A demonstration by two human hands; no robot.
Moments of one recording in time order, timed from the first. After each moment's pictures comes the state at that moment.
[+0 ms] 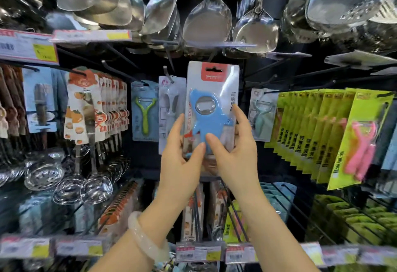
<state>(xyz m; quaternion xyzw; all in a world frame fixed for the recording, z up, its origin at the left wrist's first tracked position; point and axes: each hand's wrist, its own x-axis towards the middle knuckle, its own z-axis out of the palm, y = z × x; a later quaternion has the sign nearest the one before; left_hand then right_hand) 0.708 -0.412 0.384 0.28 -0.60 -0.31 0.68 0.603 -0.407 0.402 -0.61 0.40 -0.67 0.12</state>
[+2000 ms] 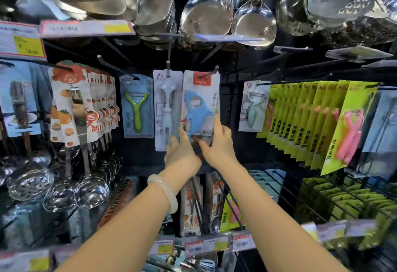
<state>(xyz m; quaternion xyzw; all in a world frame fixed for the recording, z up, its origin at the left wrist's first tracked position) 0.712 -0.493 0.384 0.61 -0.72 -0.20 0.27 0.609 -0.493 0.383 -0.63 0.63 -0.45 0.08</state>
